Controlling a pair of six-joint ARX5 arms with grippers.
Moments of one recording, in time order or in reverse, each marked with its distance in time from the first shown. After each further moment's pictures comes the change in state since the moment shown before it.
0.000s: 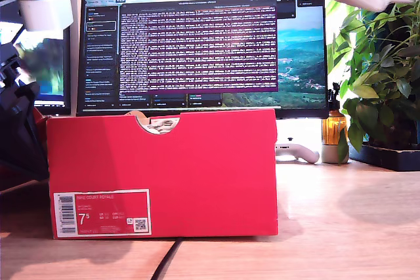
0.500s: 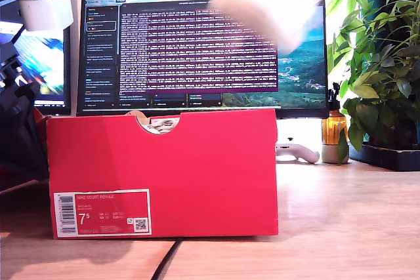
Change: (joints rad) left arm 0.000 0.000 0.000 0.000 0.000 0.000; right arm 0.295 0.183 0.000 0.264 0.002 -0.109
